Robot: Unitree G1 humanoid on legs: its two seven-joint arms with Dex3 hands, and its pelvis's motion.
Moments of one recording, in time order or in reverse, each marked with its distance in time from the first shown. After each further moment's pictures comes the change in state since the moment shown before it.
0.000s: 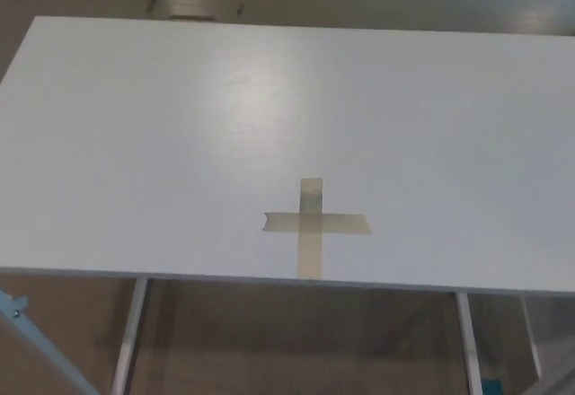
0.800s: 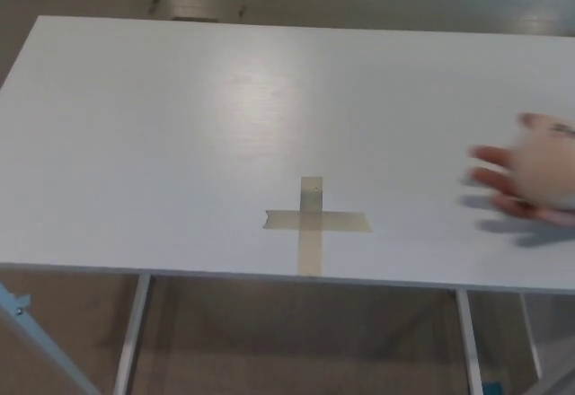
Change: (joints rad) left_arm -0.002 0.000 -0.001 0.027 0.000 -0.047 0.000; right_arm -0.006 0.001 0.002 0.026 0.013 0.011 0.039
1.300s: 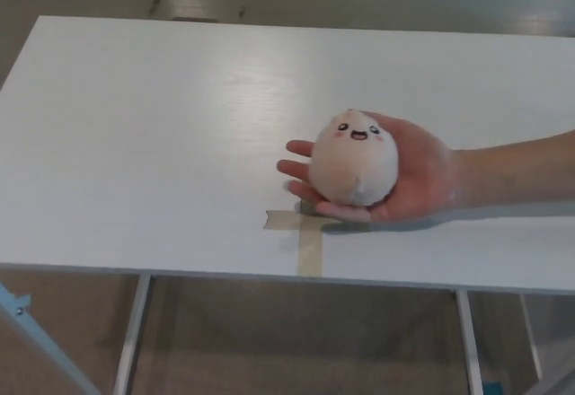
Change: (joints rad) left_arm 0.002 0.000 -0.009 0.001 0.001 -0.004 -0.001; right_arm 0.001 0.000 0.010 0.001 0.000 0.003 0.025
